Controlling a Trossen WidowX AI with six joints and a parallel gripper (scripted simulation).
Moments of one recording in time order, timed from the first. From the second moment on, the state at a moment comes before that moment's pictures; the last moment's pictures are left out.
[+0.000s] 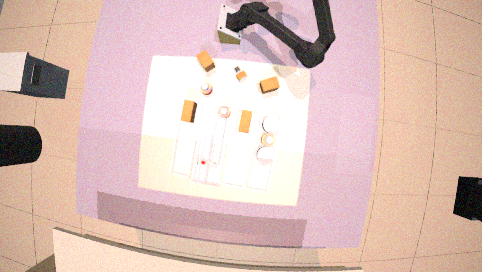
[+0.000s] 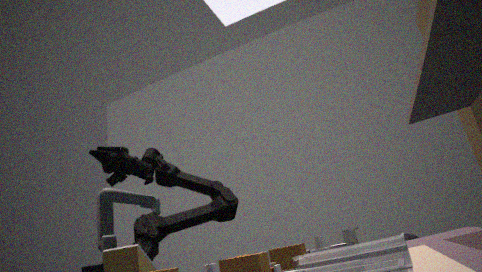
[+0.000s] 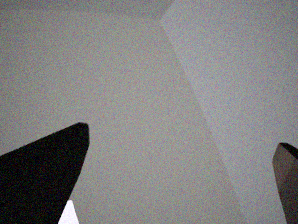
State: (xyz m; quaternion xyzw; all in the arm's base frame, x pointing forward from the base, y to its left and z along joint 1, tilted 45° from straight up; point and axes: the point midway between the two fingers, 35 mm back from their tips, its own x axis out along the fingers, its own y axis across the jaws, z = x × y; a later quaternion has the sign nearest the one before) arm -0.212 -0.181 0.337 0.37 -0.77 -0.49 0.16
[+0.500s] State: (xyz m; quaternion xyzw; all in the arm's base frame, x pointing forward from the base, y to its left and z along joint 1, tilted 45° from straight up) arm -0.157 -0.271 0.265 0.55 -0.54 -0.60 0.24
